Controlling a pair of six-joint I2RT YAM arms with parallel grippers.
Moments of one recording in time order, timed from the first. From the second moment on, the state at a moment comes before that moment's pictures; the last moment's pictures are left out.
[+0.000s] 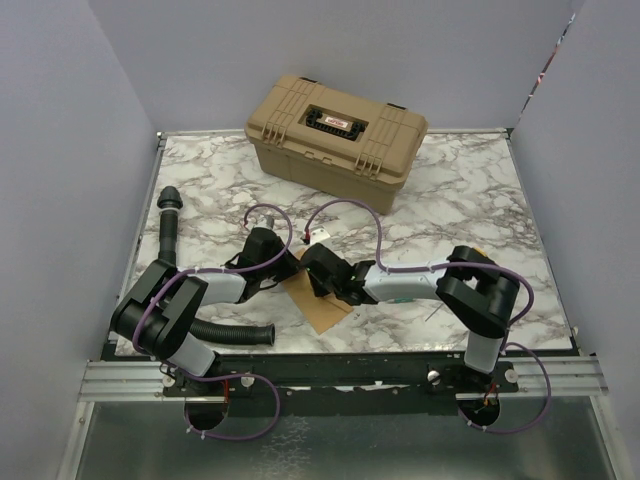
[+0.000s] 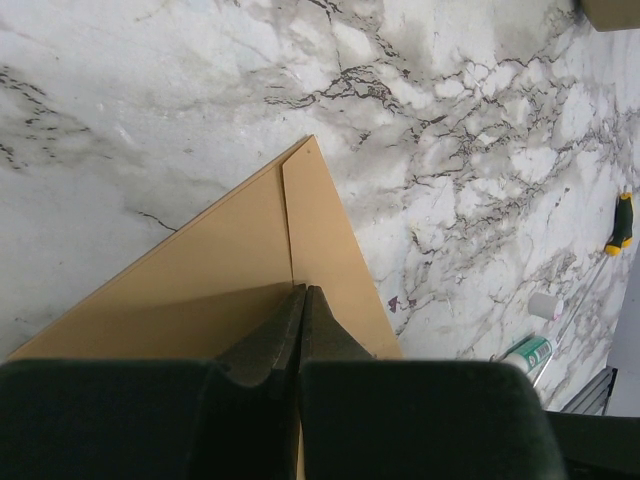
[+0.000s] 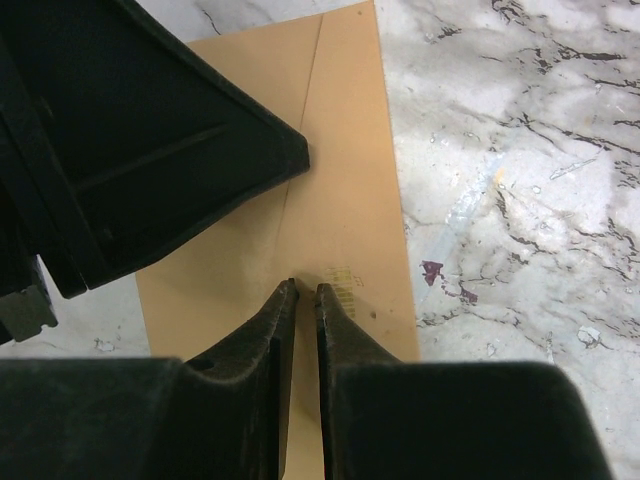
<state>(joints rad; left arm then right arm) -0.49 1.53 0.47 0.39 0.12 -0.90 1.07 1.84 1.01 -0.01 0.31 0.50</state>
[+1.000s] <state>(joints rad) -0.48 1.60 0.52 0.41 0.19 -0.90 1.11 1.80 0.97 -0.03 0.28 0.43</state>
